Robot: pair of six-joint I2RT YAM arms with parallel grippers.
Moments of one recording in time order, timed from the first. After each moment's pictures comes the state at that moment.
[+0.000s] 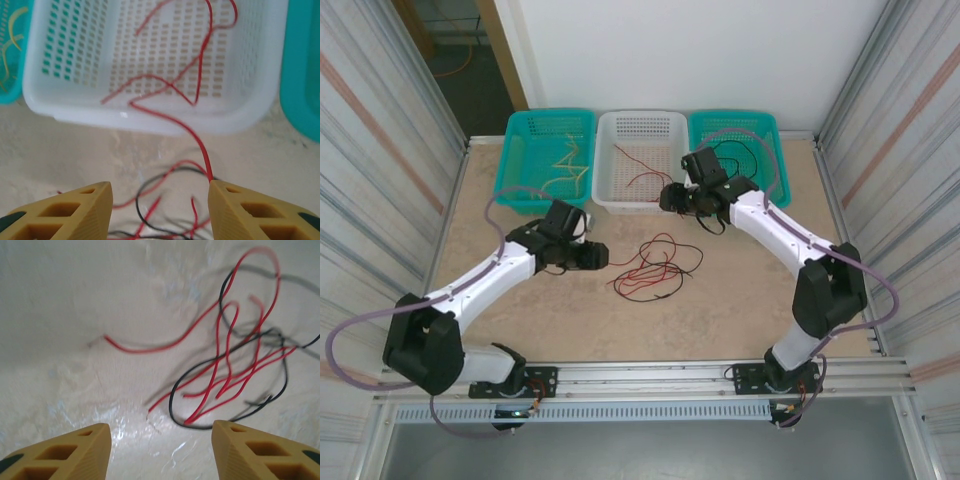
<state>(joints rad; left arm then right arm) -0.52 1.34 0.91 -0.64 0.19 -0.43 0.53 1.62 1.35 -0.60 -0.05 0.55</state>
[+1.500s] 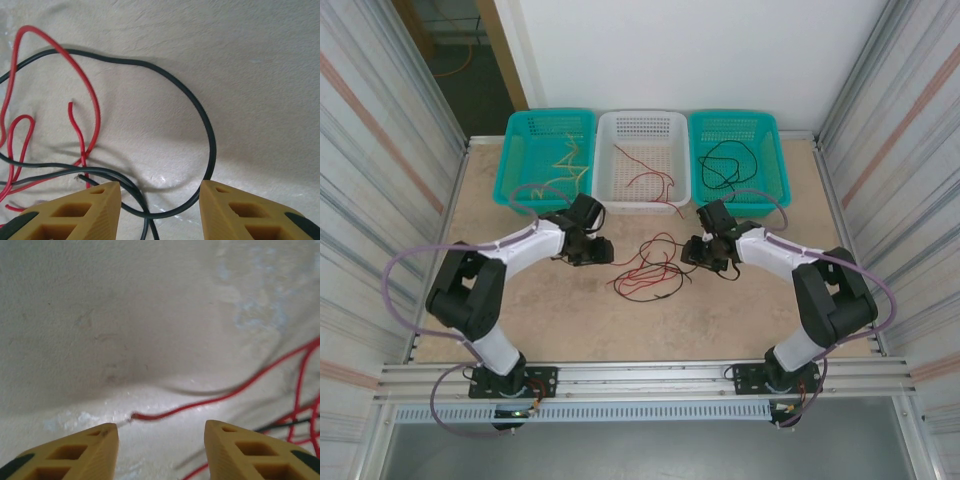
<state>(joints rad) -0.50 1.70 1.05 -0.60 0.11 -0.50 0.48 1.57 0.89 -0.46 -0.14 0.67</state>
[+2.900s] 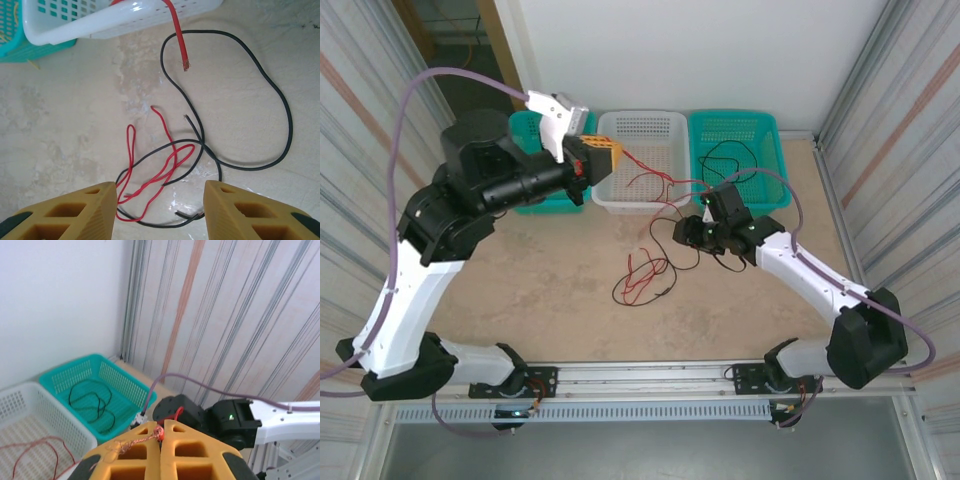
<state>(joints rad) -0.74 1.30 2.02 -0.82 0.25 -0.16 0.52 1.32 0.99 -0.53 -0.18 0.73</state>
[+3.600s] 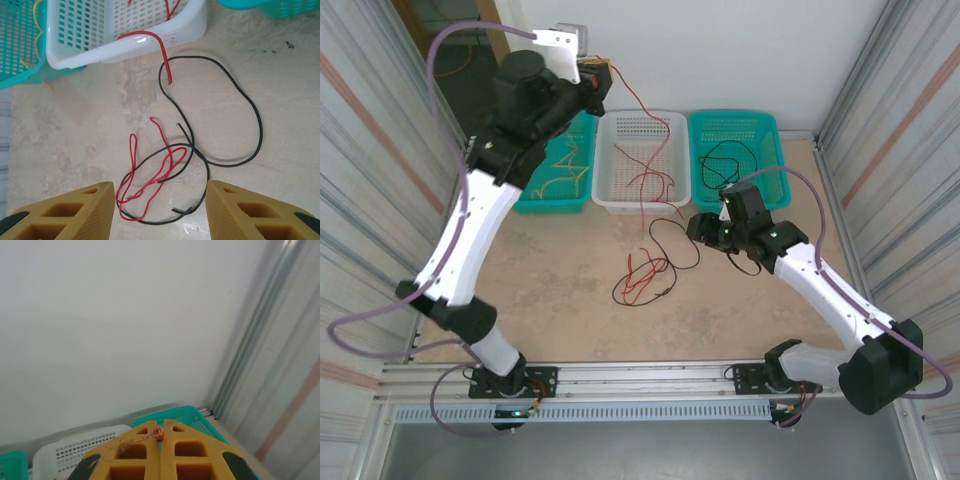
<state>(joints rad) -0.50 1.69 2.13 -0.46 0.04 -0.19 0.47 1.18 0.99 -0.60 -0.15 0.72</state>
